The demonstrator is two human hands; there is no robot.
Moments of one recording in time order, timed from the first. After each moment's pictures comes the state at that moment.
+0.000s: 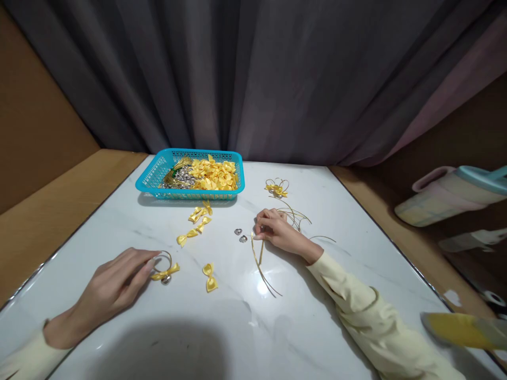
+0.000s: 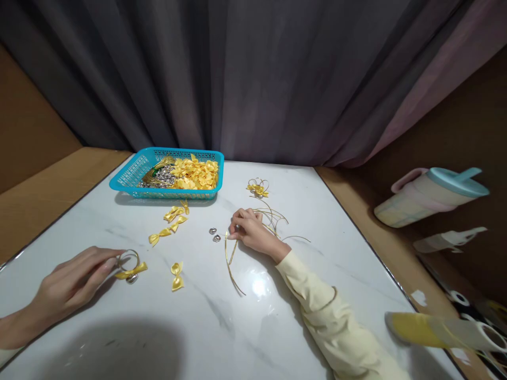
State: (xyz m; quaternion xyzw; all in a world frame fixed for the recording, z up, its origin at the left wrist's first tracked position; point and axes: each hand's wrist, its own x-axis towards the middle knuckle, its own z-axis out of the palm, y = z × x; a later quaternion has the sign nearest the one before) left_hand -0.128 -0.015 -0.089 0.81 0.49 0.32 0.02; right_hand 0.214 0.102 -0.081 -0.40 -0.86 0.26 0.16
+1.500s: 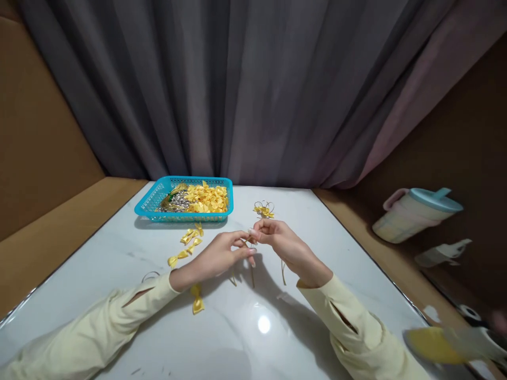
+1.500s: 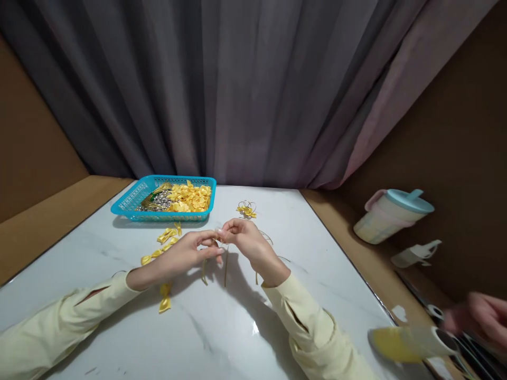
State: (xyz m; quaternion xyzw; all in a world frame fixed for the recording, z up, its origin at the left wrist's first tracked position) left_hand 0.043 0.060 -0.019 0.73 0.42 0.26 0.47; right_hand 0.207 0.075 -0.009 -0.43 -0.59 0.58 0.36
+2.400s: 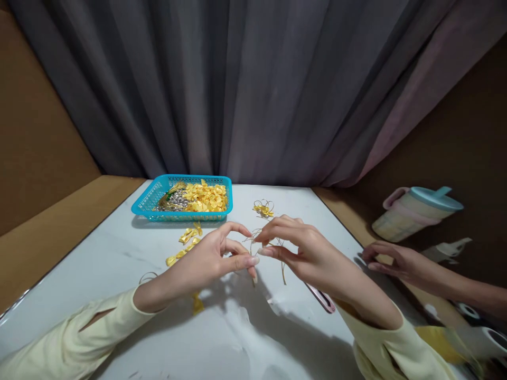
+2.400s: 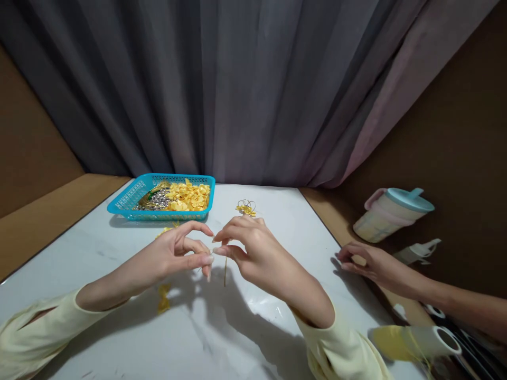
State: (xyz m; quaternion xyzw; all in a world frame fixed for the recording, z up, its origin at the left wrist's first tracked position) left_hand 0.035 0.034 0.020 0.66 0.41 0.27 0.58; right_hand 0.233 0.038 0.041 -0.36 -0.88 0.20 0.24
